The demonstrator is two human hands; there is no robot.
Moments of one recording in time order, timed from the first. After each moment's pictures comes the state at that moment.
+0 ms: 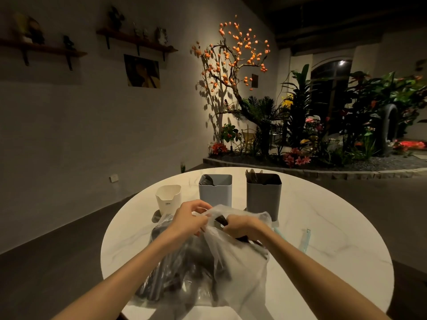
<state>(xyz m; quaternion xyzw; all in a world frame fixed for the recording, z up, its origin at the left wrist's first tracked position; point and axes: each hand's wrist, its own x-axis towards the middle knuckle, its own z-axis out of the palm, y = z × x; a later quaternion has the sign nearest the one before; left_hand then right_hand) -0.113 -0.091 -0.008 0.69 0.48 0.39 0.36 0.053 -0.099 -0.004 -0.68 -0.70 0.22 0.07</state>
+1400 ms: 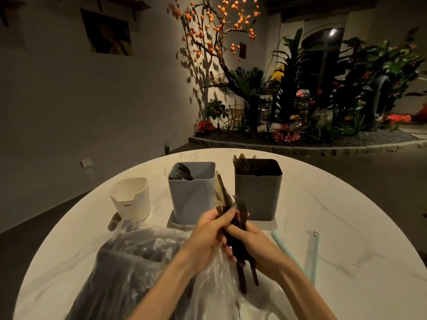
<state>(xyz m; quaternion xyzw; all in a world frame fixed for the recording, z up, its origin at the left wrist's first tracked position) -0.003 -0.016 -0.074 0.53 0.30 0.38 0.69 0.123 -0.065 -0.078 -0.43 -0.47 0.59 0.49</state>
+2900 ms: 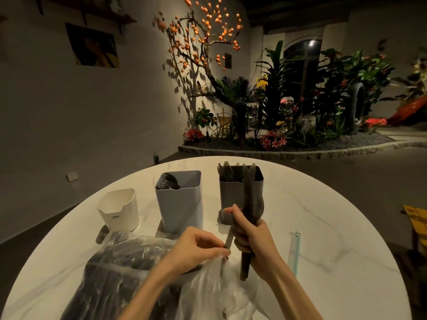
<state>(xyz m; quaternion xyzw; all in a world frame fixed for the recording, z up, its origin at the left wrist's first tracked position) -0.022 -0.022 -0.073 0.76 0.33 0.26 0.50 0.143 -0.079 -0.070 -0.43 -0.38 0.49 0.66</state>
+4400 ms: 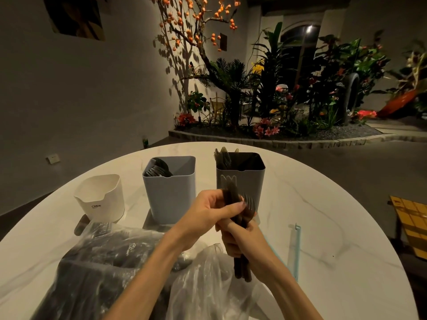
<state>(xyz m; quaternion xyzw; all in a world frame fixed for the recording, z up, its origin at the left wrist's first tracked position) 0.023 0.004 -0.046 0.70 0.26 0.31 0.58 0.135 -0.068 -0.081 -0.48 -0.40 0.54 0.57</state>
